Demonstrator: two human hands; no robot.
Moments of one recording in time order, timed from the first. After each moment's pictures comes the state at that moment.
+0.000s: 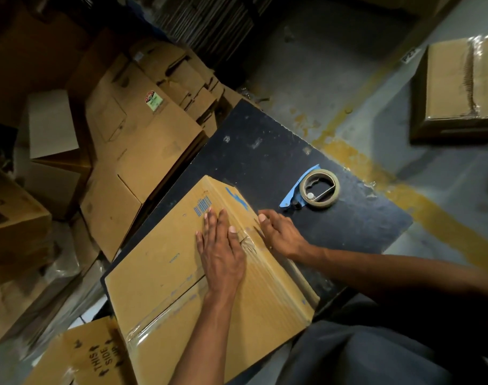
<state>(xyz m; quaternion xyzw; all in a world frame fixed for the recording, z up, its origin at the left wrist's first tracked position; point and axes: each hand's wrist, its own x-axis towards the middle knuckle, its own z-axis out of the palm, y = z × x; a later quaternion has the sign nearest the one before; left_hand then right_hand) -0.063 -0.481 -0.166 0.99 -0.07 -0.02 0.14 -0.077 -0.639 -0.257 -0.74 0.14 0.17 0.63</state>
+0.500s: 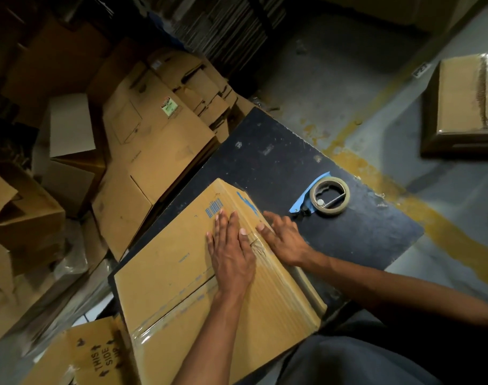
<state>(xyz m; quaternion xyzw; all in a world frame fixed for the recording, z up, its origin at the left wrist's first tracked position) -0.064 -0.484 -0.166 0.99 -0.07 0.00 0.15 -0.078 -0.629 -0.236 -0.75 0.14 0.19 0.62</state>
